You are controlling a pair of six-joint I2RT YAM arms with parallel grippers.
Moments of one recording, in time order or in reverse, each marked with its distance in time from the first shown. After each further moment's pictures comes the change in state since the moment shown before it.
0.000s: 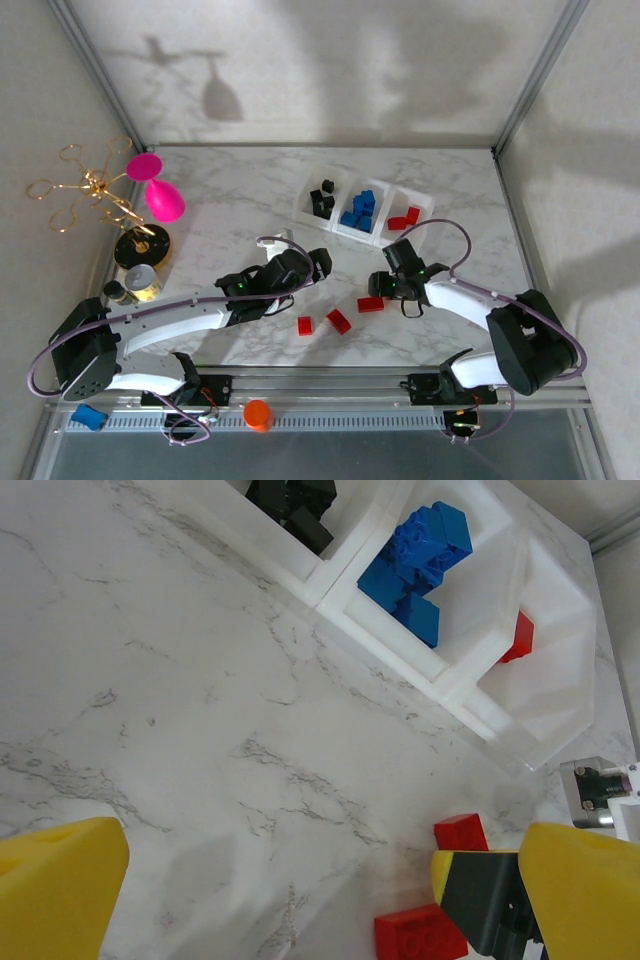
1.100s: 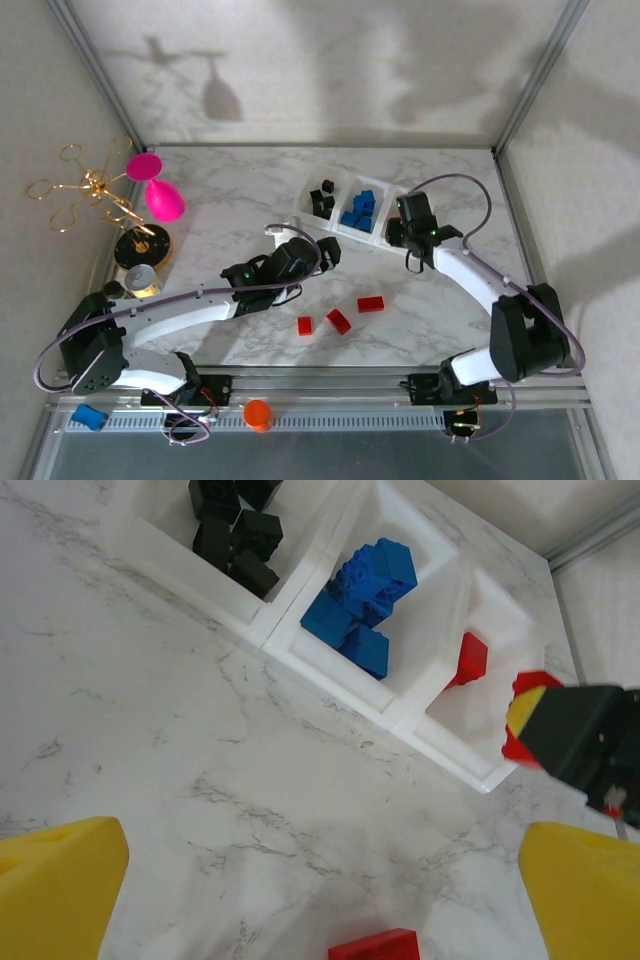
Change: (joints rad) left arm 0.010 0.056 0.118 -0.005 -0.003 0.055; right arm -0.161 0.081 0.352 -0.016 0.142 -0.070
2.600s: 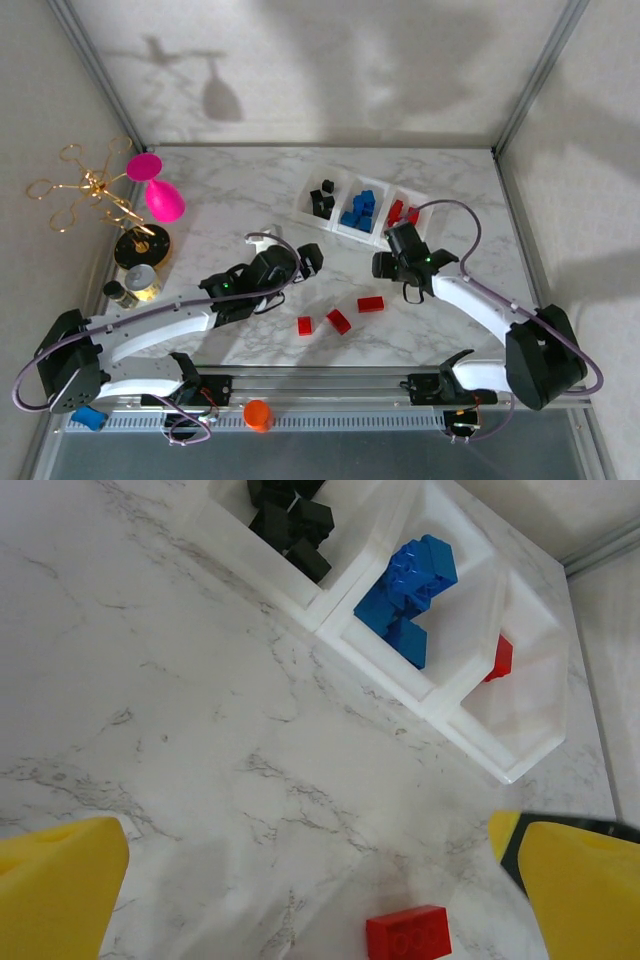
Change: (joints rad) left arm 0.042 -0.155 -0.146 -0.013 0.042 -0.040; right arm 0.184 -0.183 -0.204 -0.143 -0.028 0.075
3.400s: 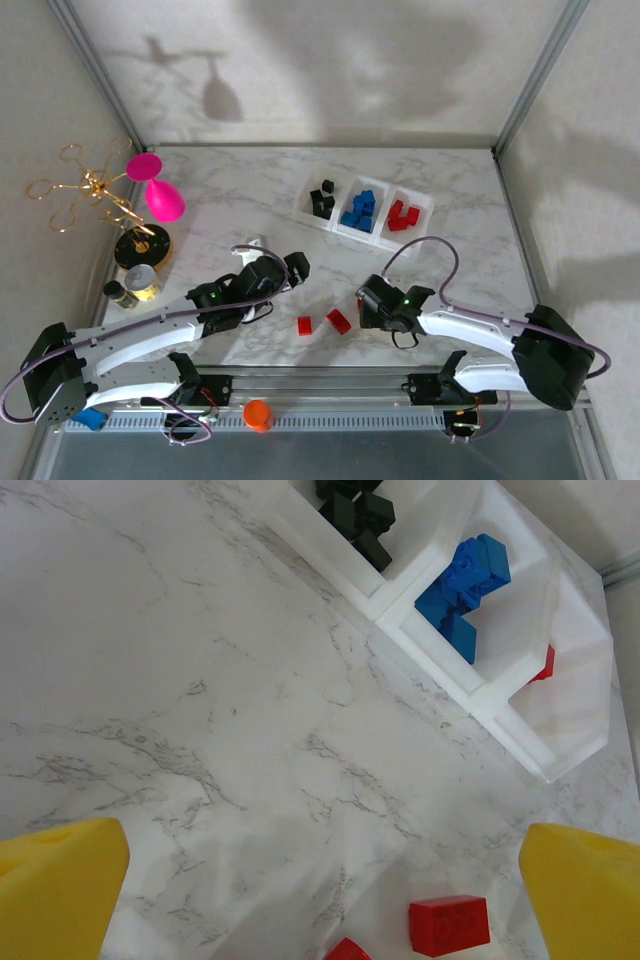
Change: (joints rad) left arm 0.000 -0.105 -0.092 -0.063 -0.031 -0.061; right arm 0.370 -0.018 -0.178 -0.110 0.095 0.378
